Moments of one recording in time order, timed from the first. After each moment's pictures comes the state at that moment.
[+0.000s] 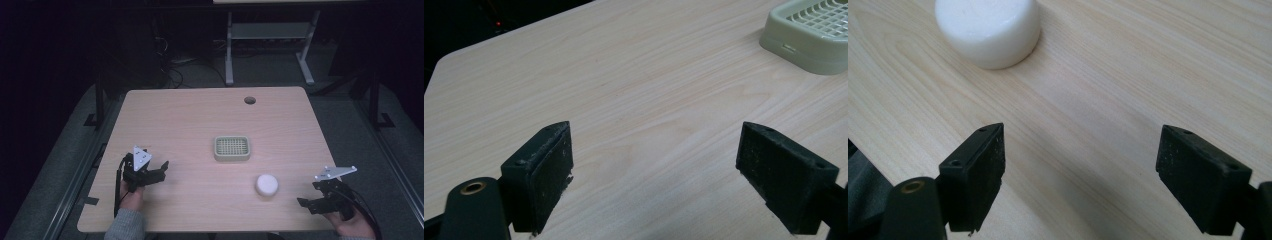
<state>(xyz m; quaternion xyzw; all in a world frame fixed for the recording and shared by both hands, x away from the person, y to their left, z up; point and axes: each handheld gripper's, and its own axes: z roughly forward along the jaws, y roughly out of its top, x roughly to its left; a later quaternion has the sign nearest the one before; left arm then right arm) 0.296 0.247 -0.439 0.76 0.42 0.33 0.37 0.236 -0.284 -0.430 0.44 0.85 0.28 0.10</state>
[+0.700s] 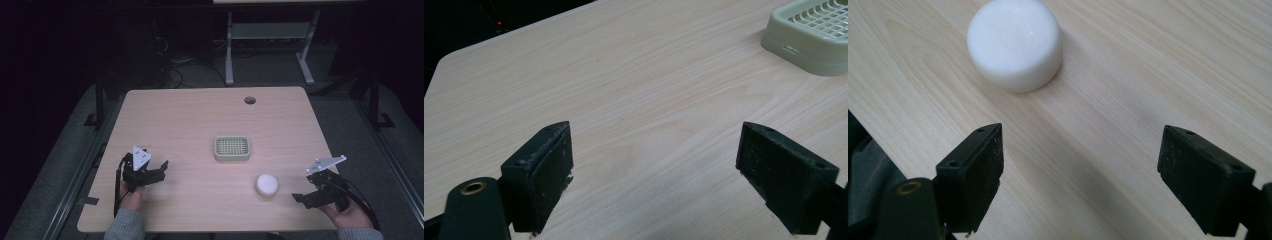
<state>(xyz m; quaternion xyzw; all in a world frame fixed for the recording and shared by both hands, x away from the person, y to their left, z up) 0.296 0.247 -0.438 0.76 0.42 0.33 0.37 0.251 -0.264 -0.407 0.40 0.87 0.26 0.09</state>
